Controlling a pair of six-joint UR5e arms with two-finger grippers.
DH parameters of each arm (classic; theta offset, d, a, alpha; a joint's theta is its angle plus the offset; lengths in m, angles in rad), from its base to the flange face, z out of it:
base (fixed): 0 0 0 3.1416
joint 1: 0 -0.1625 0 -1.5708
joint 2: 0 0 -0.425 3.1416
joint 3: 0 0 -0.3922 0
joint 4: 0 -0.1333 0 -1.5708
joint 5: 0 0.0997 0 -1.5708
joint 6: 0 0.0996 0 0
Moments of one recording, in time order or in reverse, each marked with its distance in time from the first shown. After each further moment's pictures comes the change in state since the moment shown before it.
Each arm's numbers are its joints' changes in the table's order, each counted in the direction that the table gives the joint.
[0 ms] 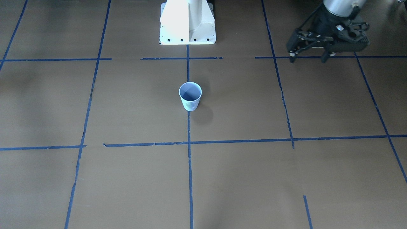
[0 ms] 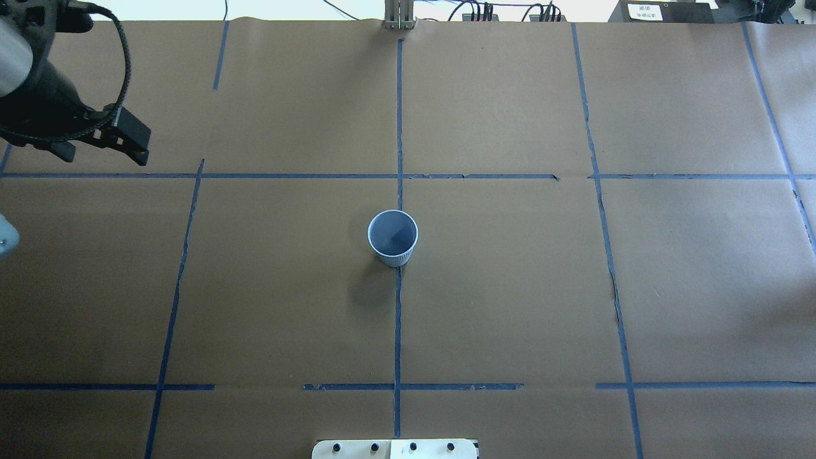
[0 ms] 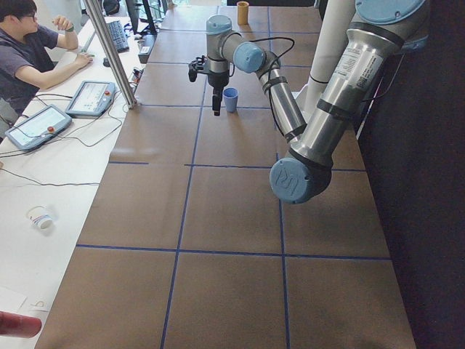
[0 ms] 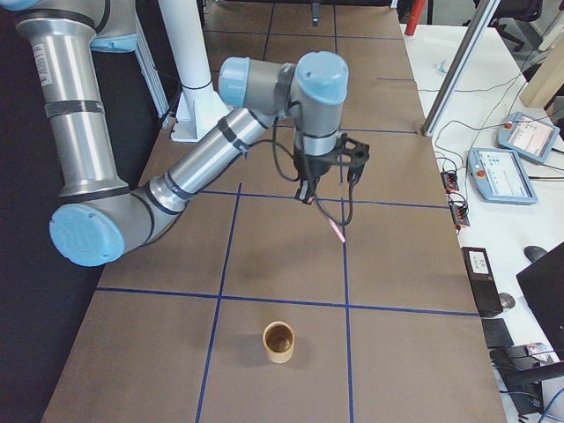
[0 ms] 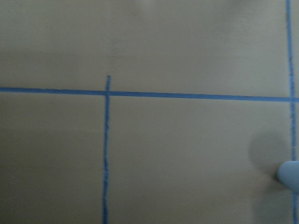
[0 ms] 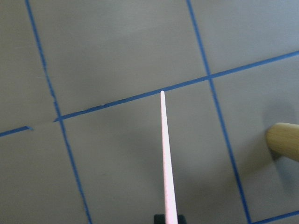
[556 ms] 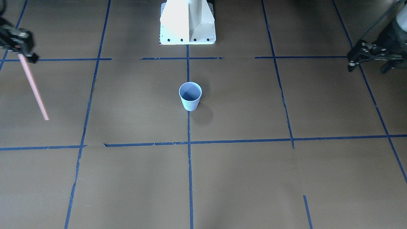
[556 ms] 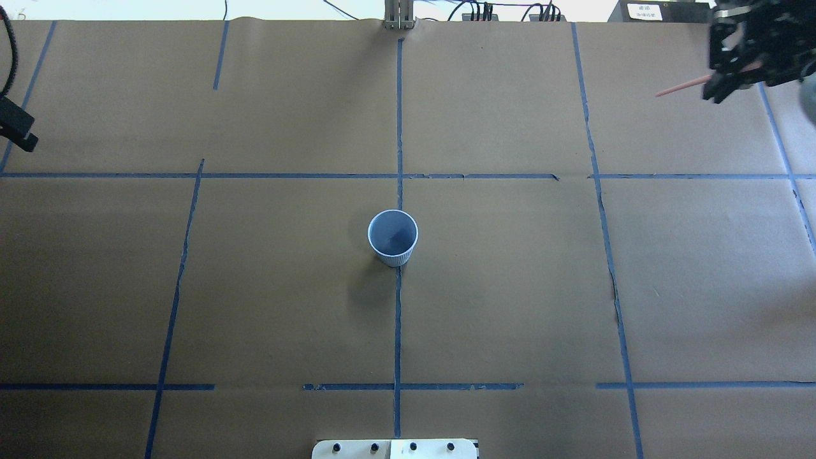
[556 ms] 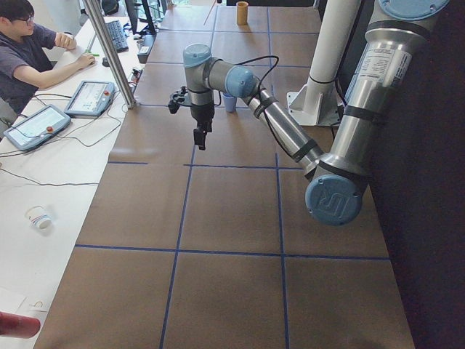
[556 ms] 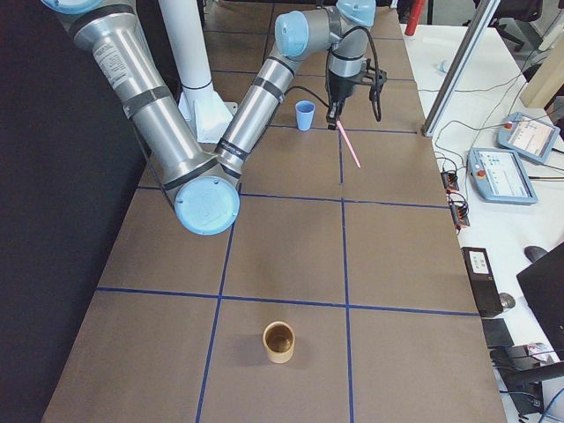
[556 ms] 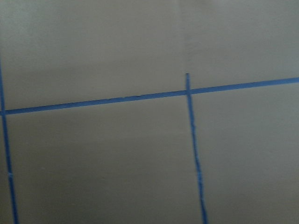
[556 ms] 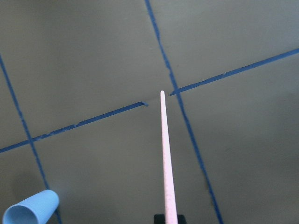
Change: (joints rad) left arm 0.246 0.136 -0.151 0.024 -0.091 0.455; right arm 0.420 0.267 -0.004 -0.177 0.001 0.675
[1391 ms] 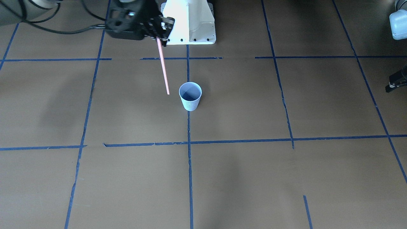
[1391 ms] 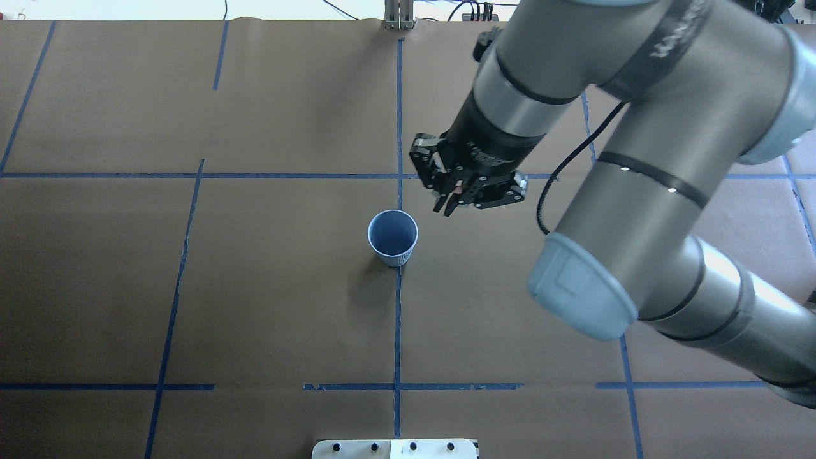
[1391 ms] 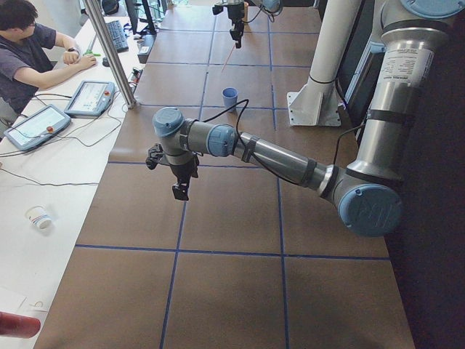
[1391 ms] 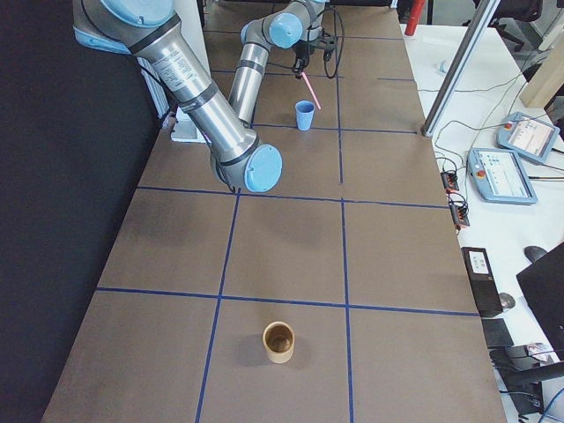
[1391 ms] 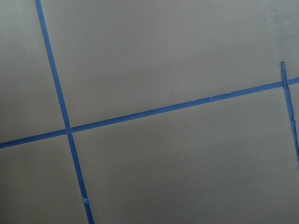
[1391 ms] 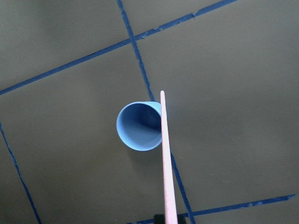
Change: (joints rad) left arm 0.118 0.087 -0.286 0.258 -0.111 0.211; right arm 0.463 0.220 0.140 -0.316 -0.163 0.510
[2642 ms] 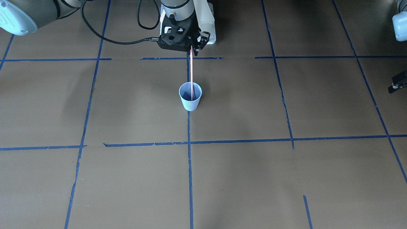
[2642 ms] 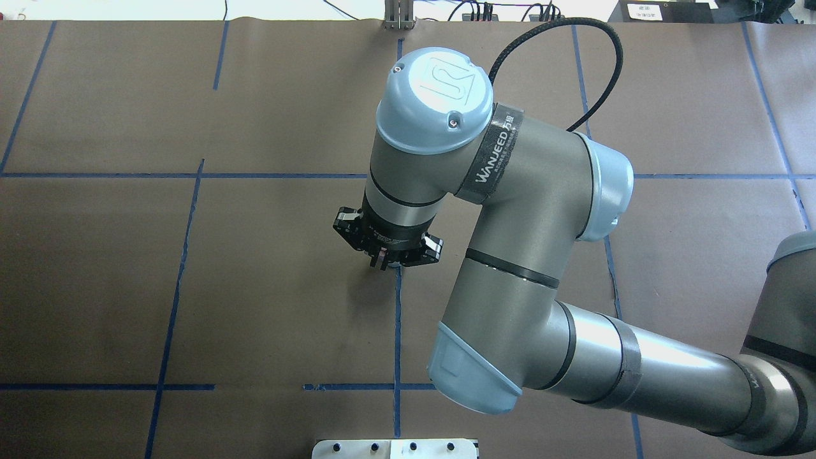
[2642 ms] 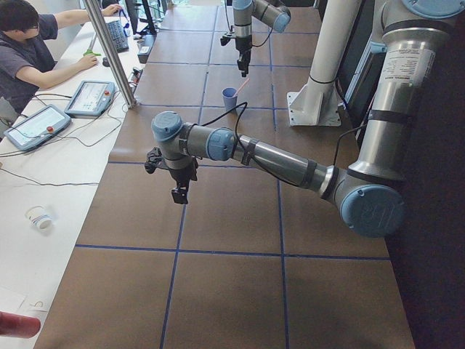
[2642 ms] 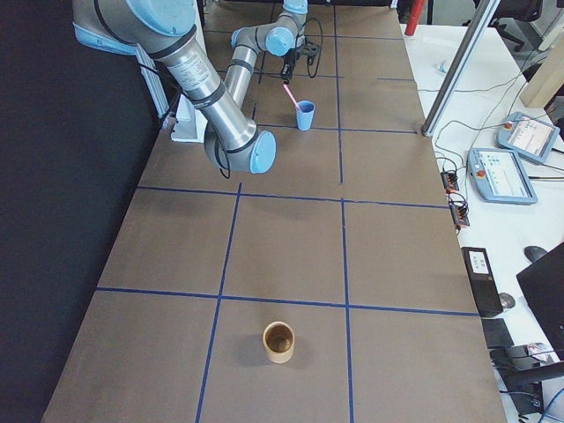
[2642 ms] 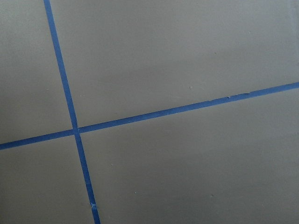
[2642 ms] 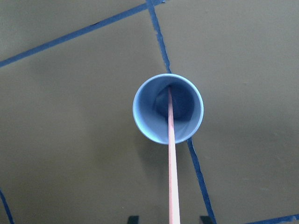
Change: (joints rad) left arm 0.010 0.002 -0.011 0.006 -0.003 0.000; right arm 0.124 0.022 0.135 -0.119 -0.135 0.059
